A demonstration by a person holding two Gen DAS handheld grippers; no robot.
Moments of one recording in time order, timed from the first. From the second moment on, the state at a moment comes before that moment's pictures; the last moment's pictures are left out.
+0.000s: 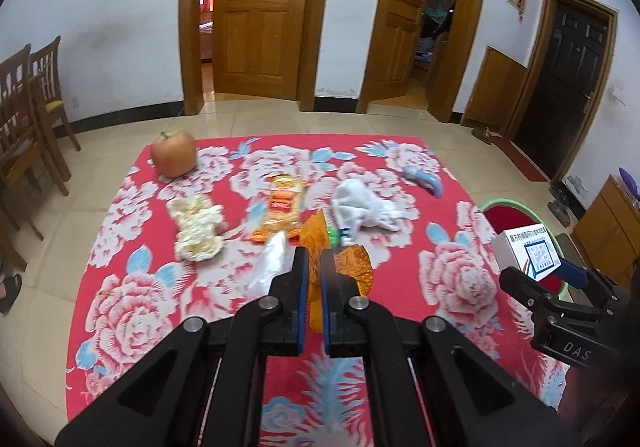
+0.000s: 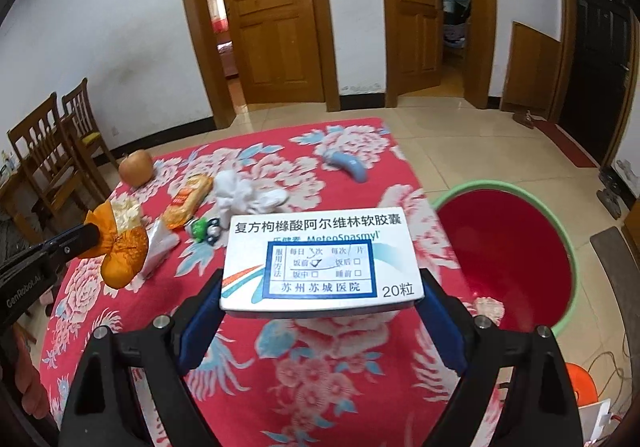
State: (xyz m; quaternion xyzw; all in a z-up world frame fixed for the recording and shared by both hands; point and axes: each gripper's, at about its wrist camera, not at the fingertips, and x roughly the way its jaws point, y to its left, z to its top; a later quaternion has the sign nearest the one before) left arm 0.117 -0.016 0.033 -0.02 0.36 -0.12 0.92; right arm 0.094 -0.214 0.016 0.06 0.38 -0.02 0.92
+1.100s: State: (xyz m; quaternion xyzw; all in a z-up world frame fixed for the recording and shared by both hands) left arm 0.147 -0.178 0.030 0.03 0.37 -0.25 0.90; right arm 0.070 -0.379 -0.006 0.16 0.37 -0.14 0.91
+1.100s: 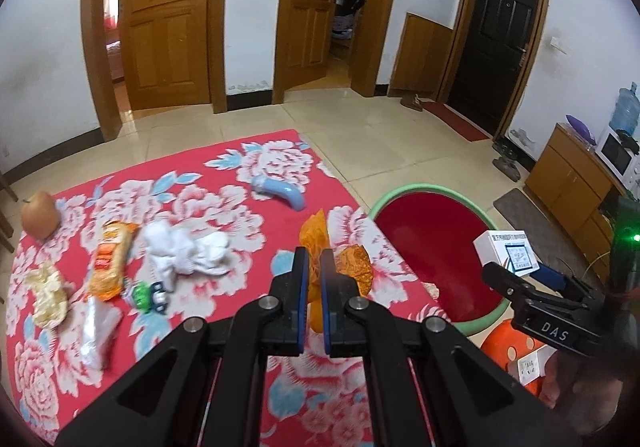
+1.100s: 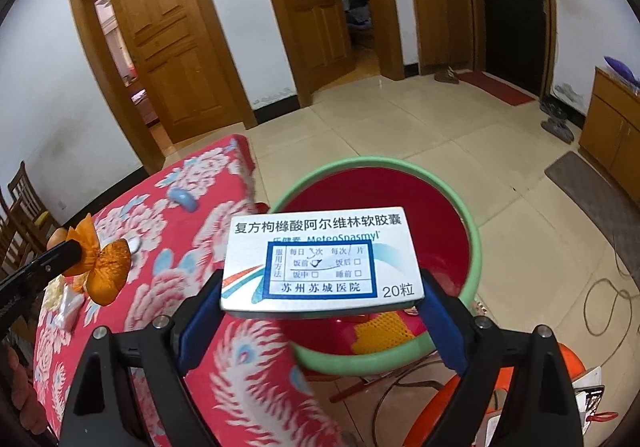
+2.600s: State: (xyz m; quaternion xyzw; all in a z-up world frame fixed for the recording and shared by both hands) left arm 0.157 -0.282 0.005 0.04 0.38 -0.31 0.87; right arm 0.025 -0.442 -0.007 0.24 0.33 -0.21 0.89
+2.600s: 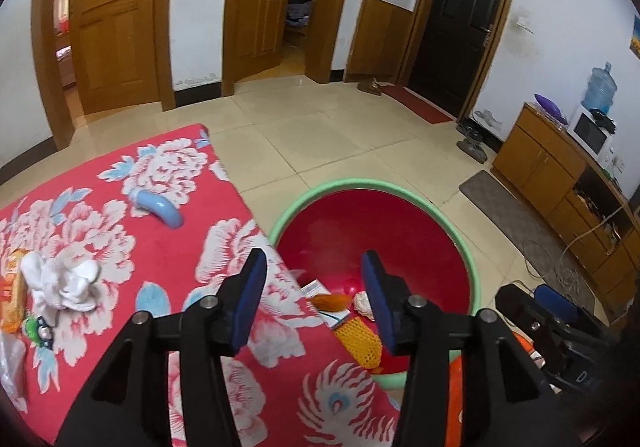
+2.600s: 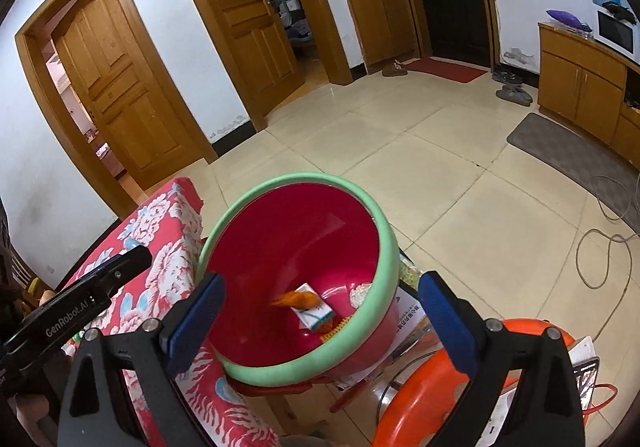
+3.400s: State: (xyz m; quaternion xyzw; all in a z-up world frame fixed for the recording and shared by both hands) left arm 0.137 -0.159 0.028 0.02 0.38 -0.21 0.90; right arm 0.022 -0.362 0.028 0.20 0.31 -0.13 0.92
